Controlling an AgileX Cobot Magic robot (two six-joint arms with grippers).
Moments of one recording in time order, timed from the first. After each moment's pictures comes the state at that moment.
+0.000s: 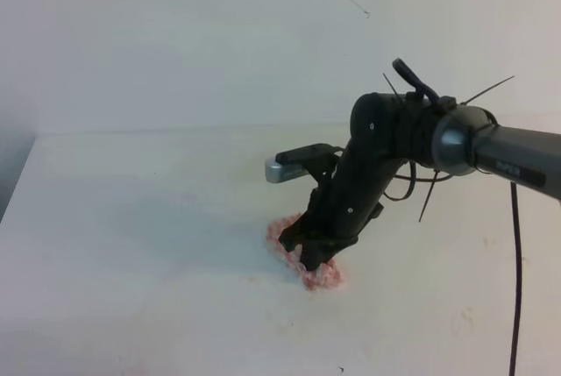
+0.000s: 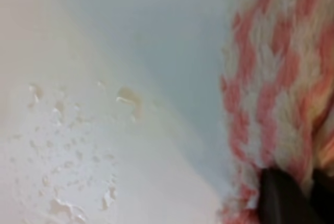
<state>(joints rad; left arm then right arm) -0.01 -0.03 0.05 -0.10 0.31 -0.21 0.54 2.26 -1.77 0.41 0.95 -0.27</state>
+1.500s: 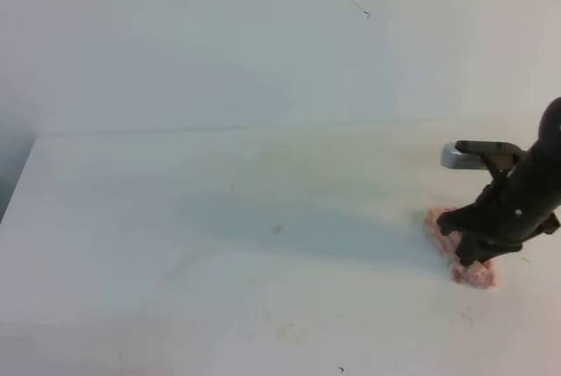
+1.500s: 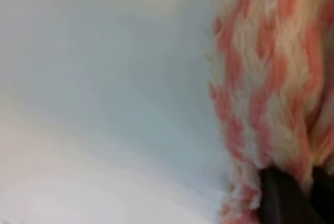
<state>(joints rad) -0.01 -0.02 0.05 -0.10 0.31 -0.21 0.19 2.04 -1.28 0.30 0.74 -0.23</state>
